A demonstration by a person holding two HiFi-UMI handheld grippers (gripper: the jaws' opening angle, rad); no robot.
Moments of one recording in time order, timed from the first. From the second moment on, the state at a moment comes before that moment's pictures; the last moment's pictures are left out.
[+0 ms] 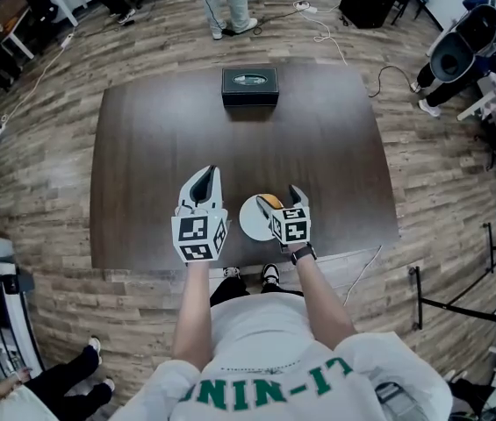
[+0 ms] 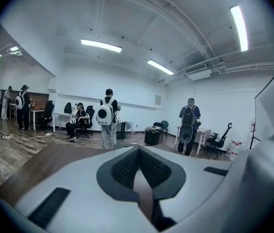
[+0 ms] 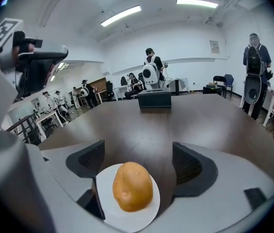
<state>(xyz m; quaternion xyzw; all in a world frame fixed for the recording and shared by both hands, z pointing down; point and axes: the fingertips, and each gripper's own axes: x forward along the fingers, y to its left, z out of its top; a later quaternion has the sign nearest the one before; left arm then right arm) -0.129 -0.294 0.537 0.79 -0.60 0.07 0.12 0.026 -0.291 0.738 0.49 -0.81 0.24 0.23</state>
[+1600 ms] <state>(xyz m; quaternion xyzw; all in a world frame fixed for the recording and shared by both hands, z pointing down) -0.118 -0.299 0.451 0.80 -0.60 0.04 0.03 0.034 -0.311 0.435 0.54 -0.84 0.05 0.02</state>
